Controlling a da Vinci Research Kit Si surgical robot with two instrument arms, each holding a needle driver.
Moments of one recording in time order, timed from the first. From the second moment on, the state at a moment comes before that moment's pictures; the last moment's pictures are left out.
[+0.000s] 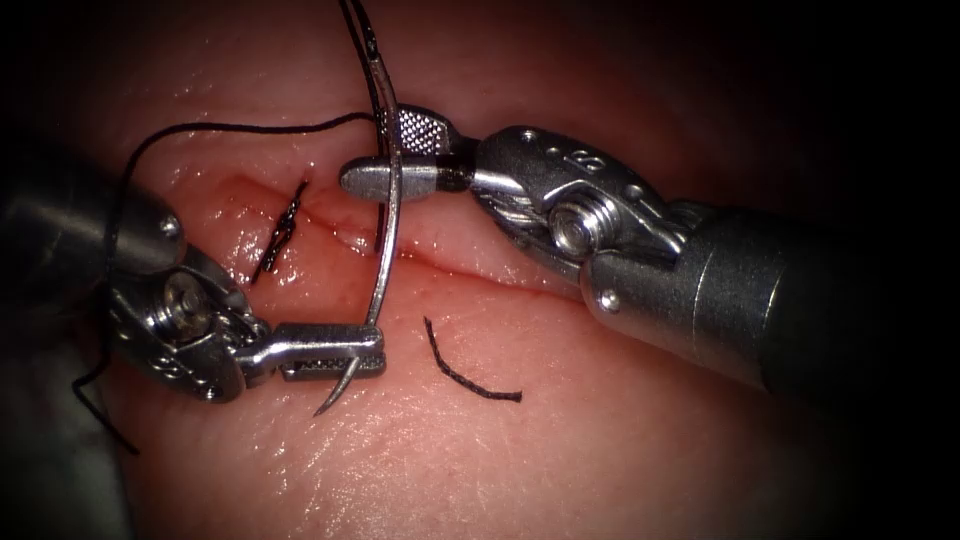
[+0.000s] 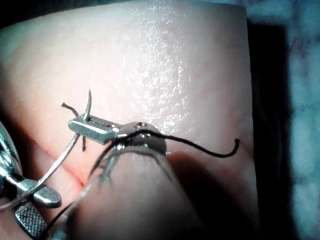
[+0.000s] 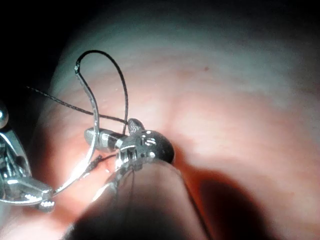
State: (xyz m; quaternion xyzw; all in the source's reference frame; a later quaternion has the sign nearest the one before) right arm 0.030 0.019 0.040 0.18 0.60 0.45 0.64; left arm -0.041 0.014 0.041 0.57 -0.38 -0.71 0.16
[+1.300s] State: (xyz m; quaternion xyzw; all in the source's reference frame) right arm 0.023 0.020 0.039 0.20 0.59 0.44 0.65; left arm -0.042 0.015 0.042 0.57 -0.38 -0.71 0.16
